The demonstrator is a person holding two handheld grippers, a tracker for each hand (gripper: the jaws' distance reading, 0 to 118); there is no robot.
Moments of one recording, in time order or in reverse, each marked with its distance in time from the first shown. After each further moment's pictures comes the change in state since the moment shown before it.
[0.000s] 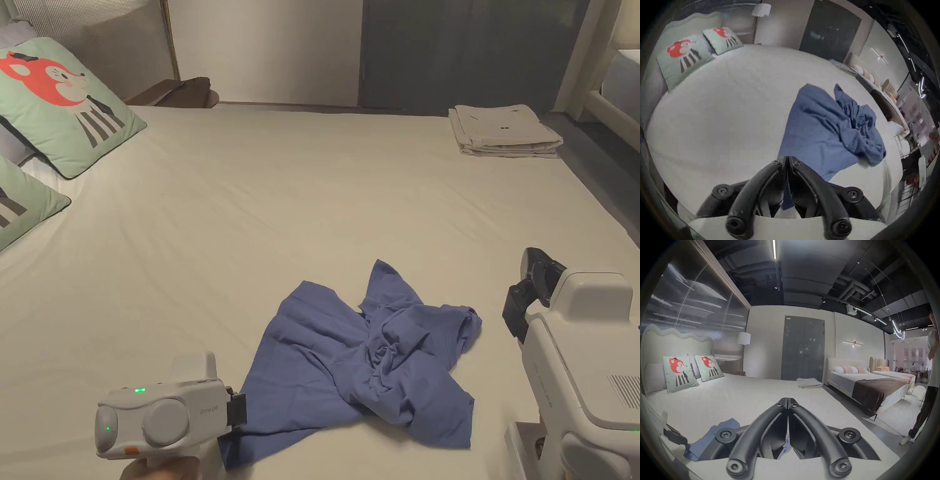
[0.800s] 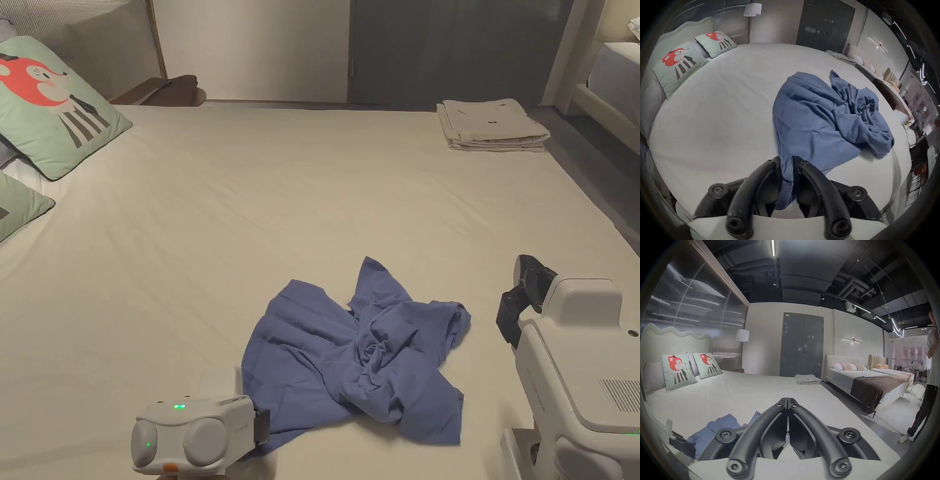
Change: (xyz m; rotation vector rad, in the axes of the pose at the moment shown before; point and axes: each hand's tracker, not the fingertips) left arm 0.047 -0.017 -0.012 -0.013 0.047 -0.096; right arm 0.011 -0.010 0.000 -0.030 -0.013 -0.002
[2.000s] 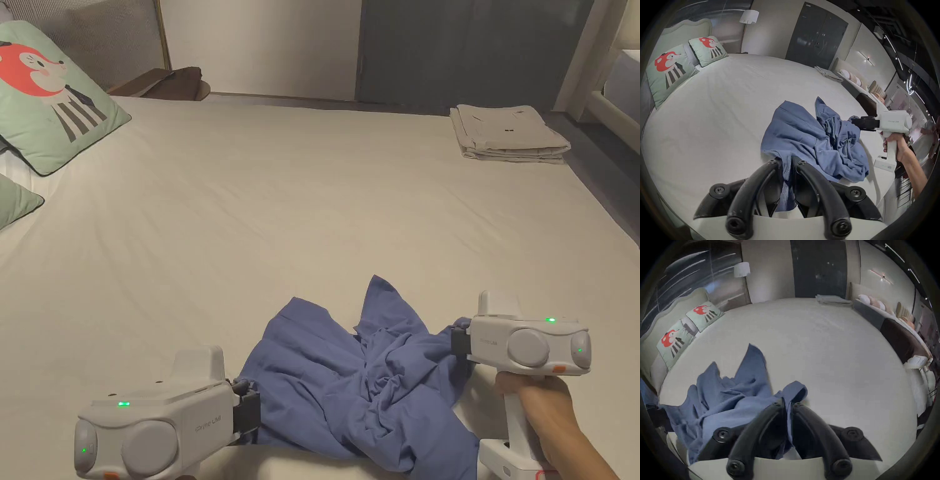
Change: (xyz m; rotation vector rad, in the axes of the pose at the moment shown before) left arm -0.020 0.061 0.012 0.107 -0.169 0.037; right arm 0.013 -0.090 -0.208 -0.728 0.190 -0.061
